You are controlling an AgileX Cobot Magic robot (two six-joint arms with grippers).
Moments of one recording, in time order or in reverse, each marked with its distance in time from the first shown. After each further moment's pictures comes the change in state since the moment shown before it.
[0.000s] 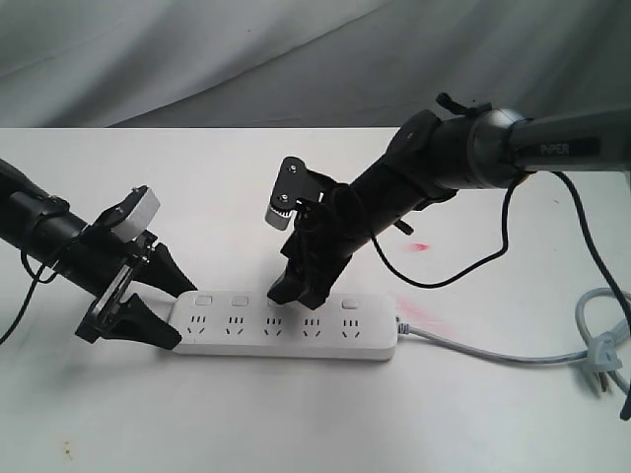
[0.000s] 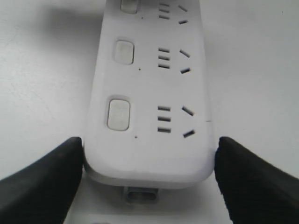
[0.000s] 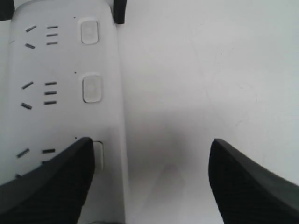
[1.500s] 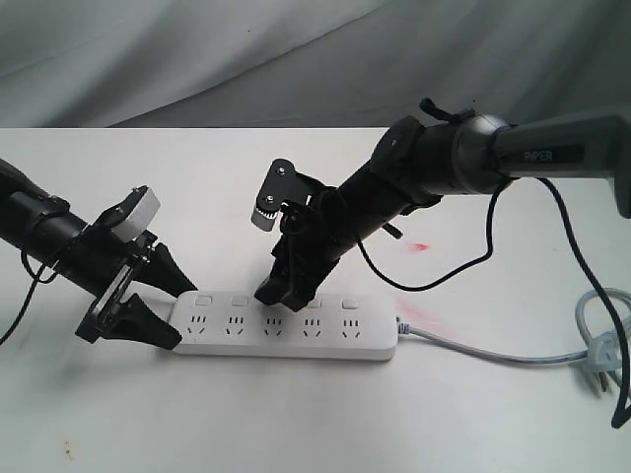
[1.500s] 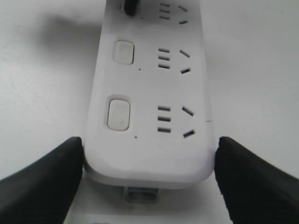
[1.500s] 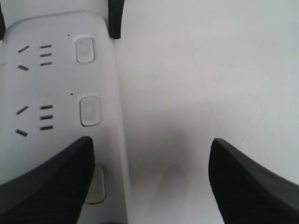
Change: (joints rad) left arm 0.000 0.000 0.000 0.000 0.000 0.000; right arm 0.030 0.018 -0.013 -0.022 -0.043 0.085
